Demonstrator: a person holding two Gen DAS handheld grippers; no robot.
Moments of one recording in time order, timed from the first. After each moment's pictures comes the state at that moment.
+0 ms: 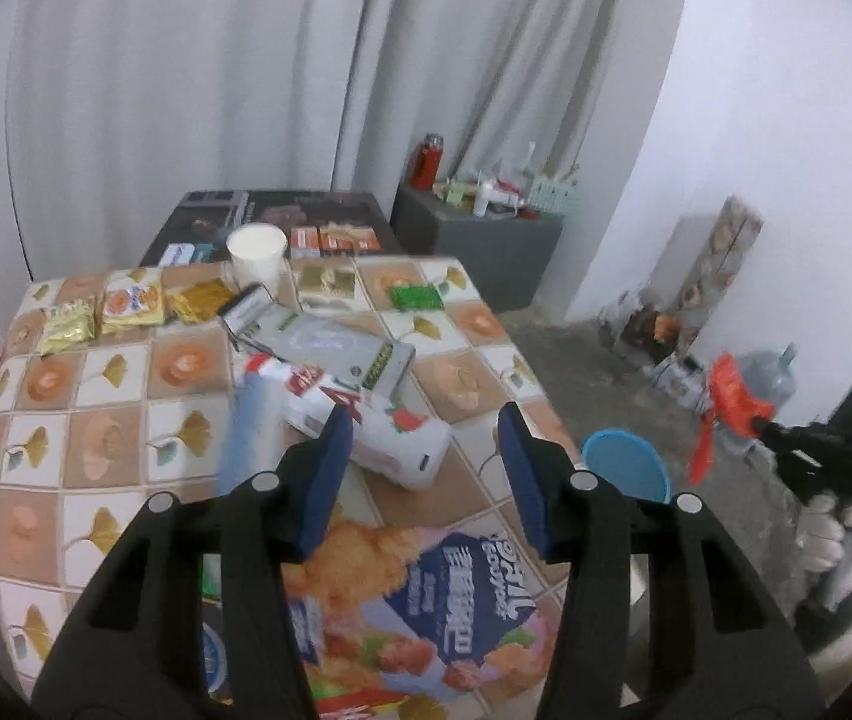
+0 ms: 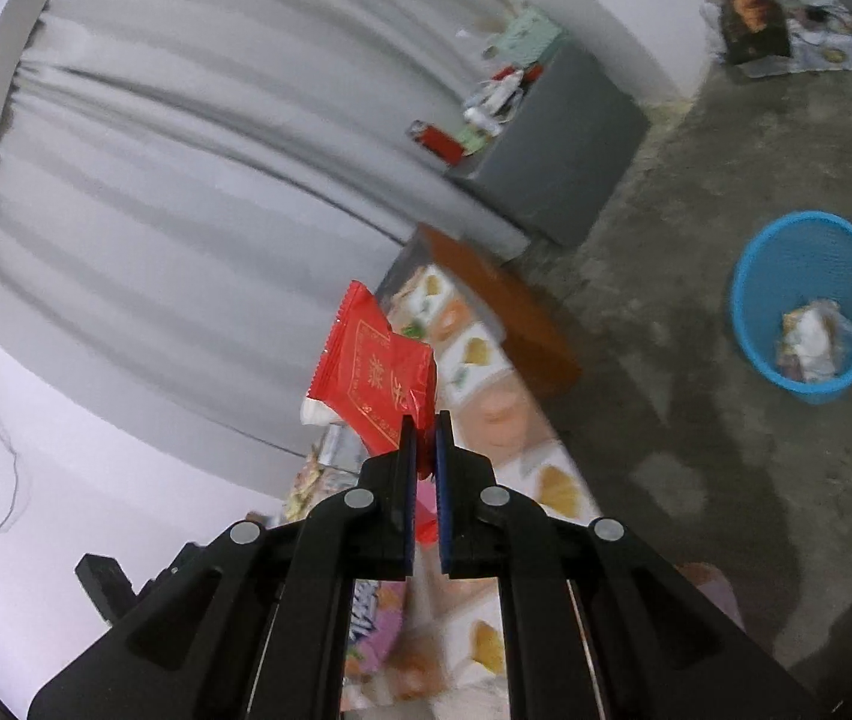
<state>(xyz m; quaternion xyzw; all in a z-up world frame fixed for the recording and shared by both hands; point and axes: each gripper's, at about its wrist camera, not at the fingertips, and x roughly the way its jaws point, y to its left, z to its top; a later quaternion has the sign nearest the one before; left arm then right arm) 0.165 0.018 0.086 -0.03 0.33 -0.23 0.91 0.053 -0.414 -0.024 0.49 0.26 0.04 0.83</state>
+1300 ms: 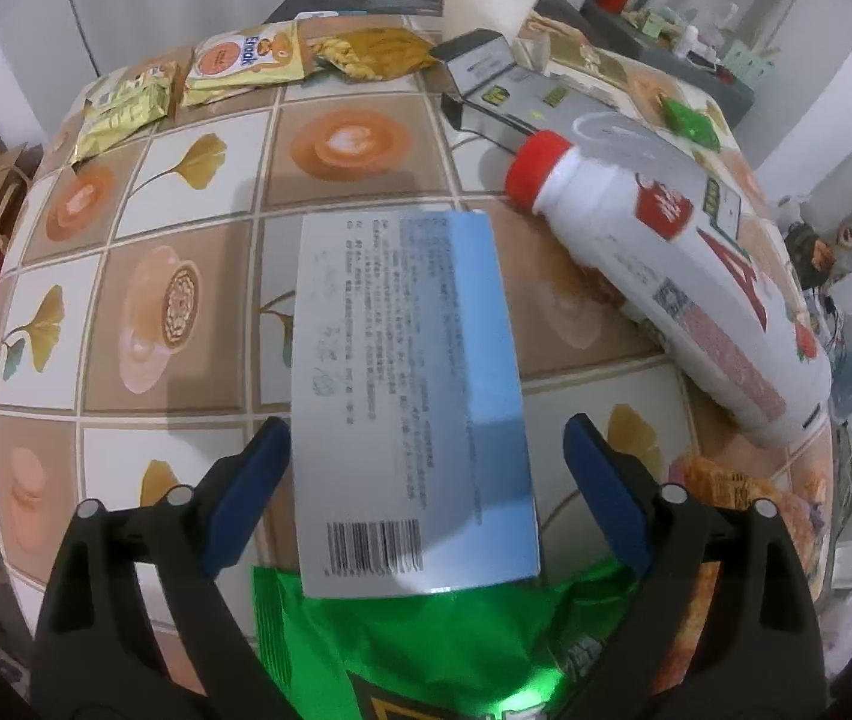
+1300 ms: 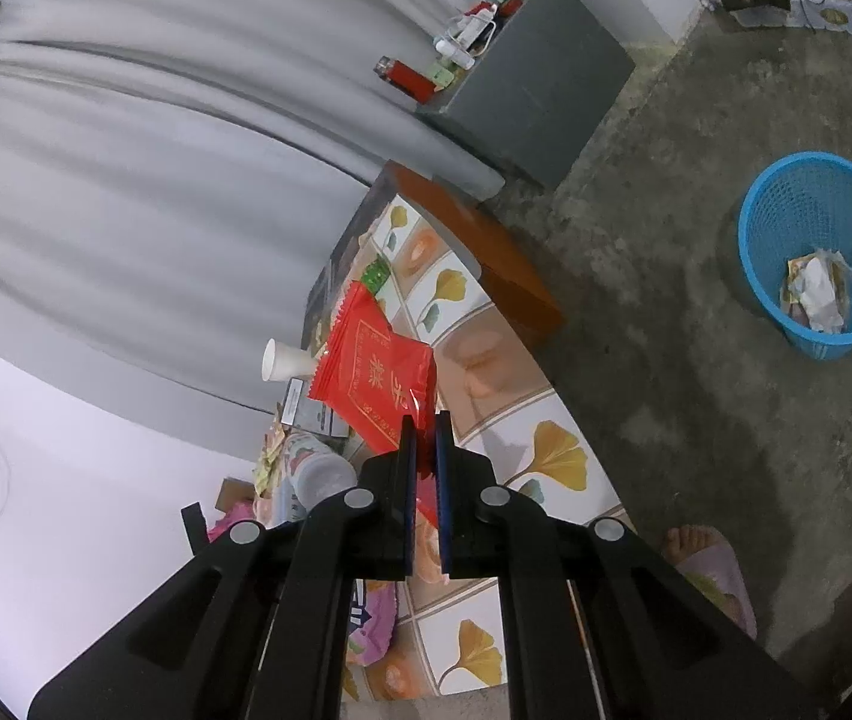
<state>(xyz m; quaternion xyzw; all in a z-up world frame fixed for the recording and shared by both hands) 0.309 0.117 -0.063 -0.02 0.55 -0.07 0.83 0.115 -0.376 -0.061 0.47 0.33 0.05 0.81</state>
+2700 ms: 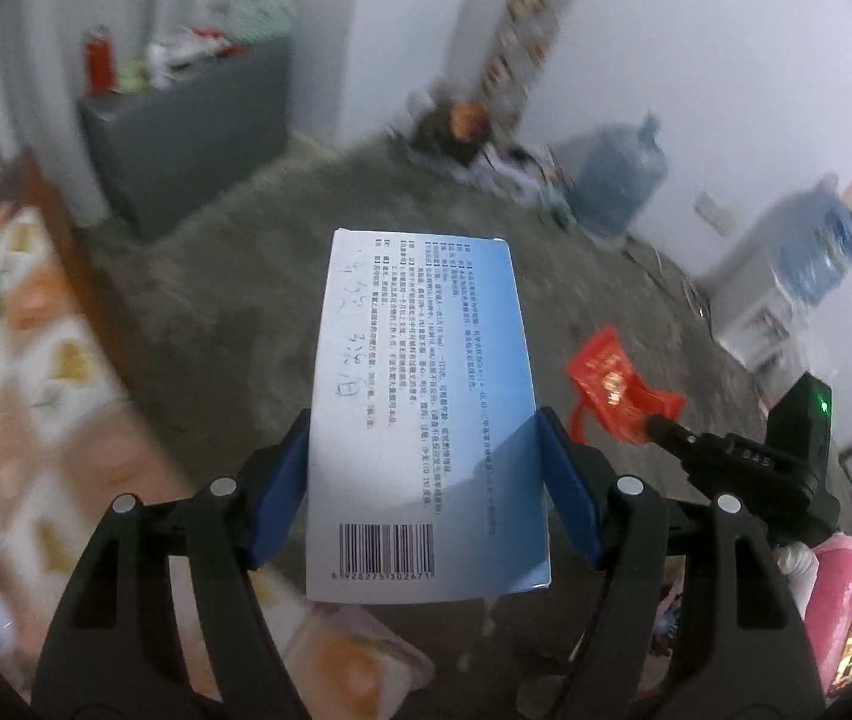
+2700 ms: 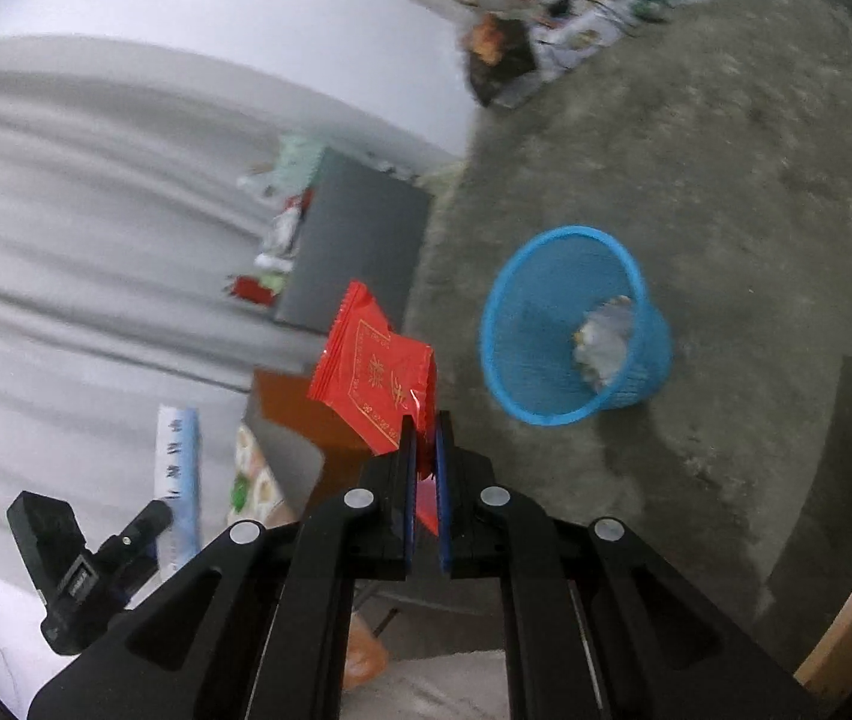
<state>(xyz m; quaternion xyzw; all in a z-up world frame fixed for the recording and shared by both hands) 0.183 -0.388 -0.004 0.14 0.47 -0.45 0.75 -0.049 -0.558 -0.152 0.59 0.21 -0.17 0.76</state>
